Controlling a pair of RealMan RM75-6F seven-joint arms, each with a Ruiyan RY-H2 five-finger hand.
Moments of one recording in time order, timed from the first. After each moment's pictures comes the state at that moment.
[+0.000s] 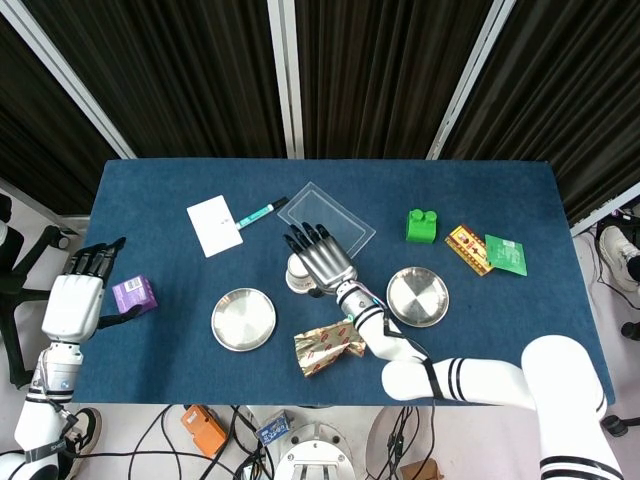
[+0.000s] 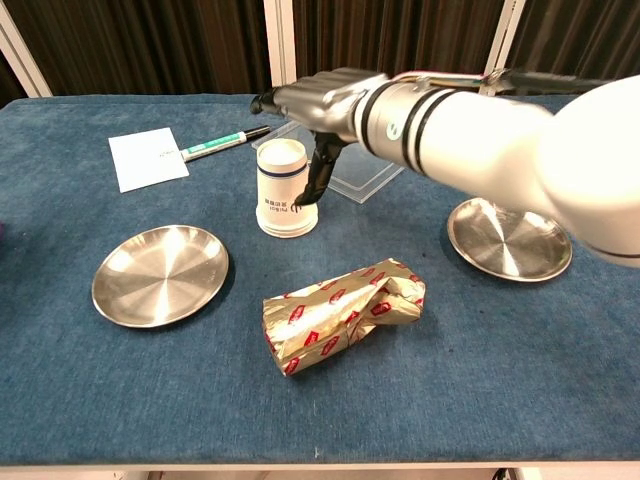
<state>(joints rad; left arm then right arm) -0.24 -1.25 -0.10 -1.61 1.45 1.46 0.14 1.10 -1.77 0.30 -1.42 -0.72 0.88 -0.84</state>
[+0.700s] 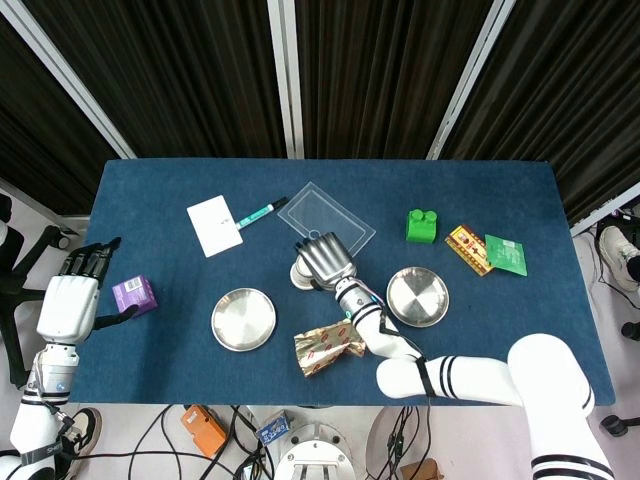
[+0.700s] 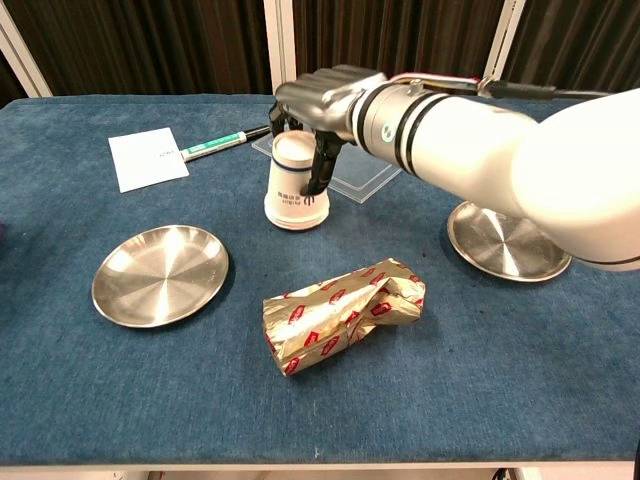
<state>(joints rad) -0.23 -1.23 -0.11 -1.62 1.46 1.47 0.14 1.12 -1.78 0.27 -1.39 -0.75 0.94 -0.79</state>
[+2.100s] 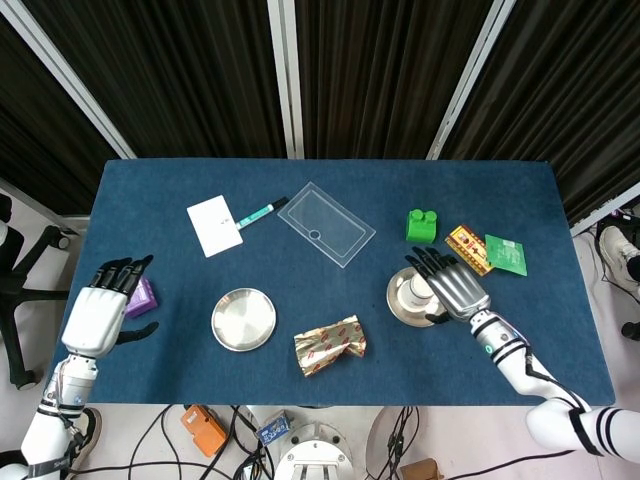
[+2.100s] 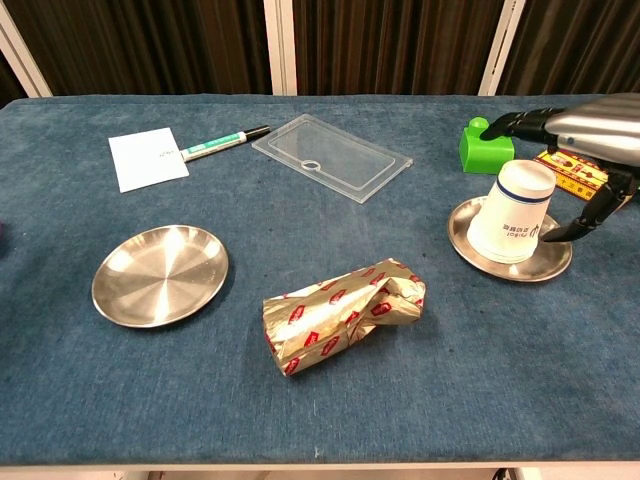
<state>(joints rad) -0.23 -1.23 -0.05 -1.68 1.56 1.44 0.21 0.67 -1.27 -0.02 -1.61 -1.29 1.02 -0.32</state>
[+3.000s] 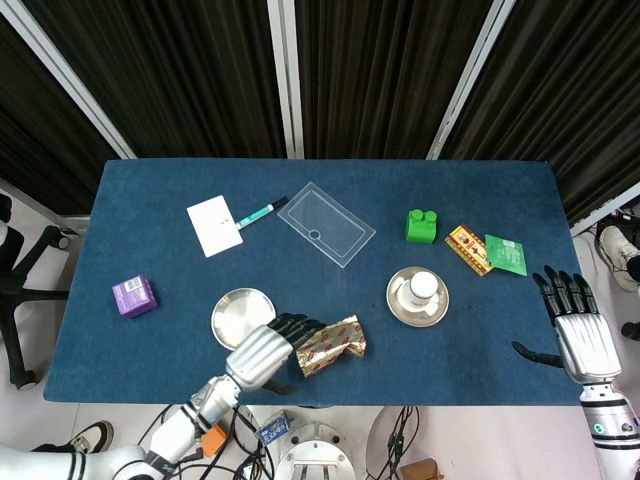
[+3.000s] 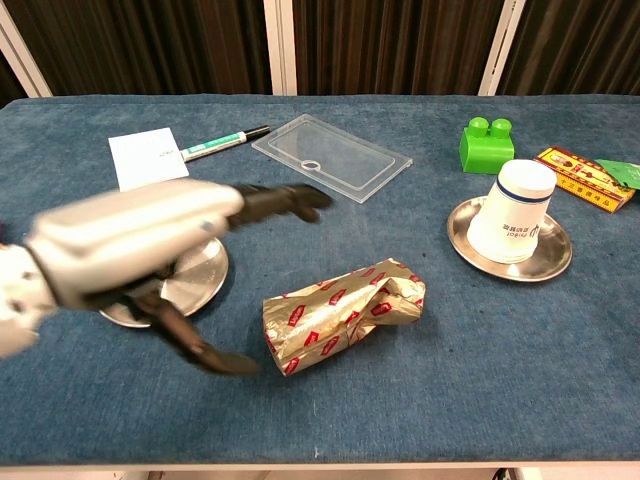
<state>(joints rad) -0.49 -1.61 -0.04 -1.88 1.48 0.99 0.49 0.20 -1.16 -0.08 -1.55 -1.49 1.57 -0.07</state>
